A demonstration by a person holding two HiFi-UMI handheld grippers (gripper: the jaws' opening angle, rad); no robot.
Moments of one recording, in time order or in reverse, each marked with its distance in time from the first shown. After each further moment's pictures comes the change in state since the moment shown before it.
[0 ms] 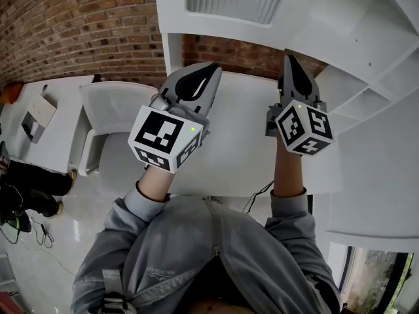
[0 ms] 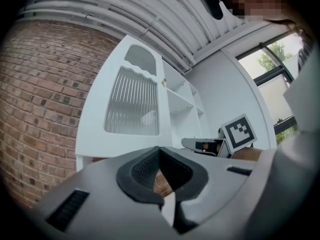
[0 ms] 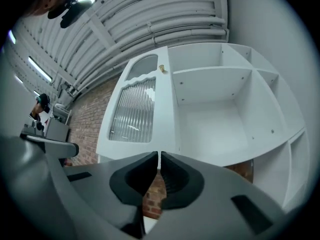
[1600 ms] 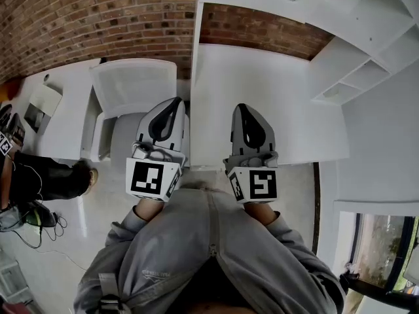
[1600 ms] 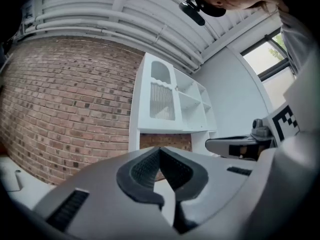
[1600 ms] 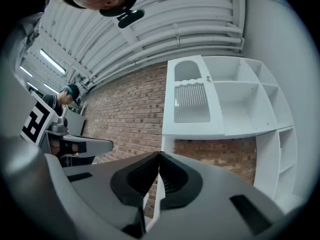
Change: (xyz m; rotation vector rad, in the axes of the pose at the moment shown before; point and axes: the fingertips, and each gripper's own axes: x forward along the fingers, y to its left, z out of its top) left arm -0.214 0.041 -0.063 -0.018 0.055 0.174; right arm -0.142 0.240 -0.069 -0.096 0.061 0.054
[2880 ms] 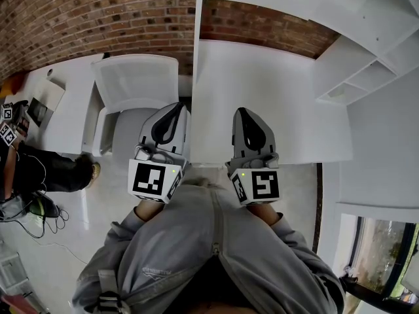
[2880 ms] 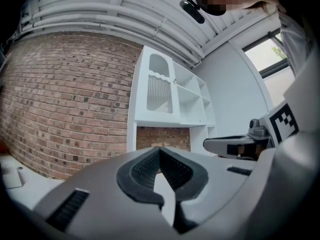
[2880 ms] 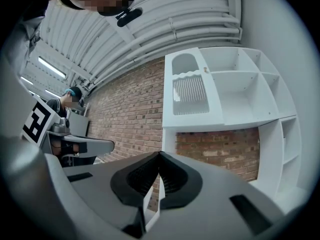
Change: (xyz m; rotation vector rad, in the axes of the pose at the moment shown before) left arm 0.001 -0.016 -0.020 -0.005 0.063 0.001; right arm -0.006 -0.006 -0.020 0.083 0.051 0.047
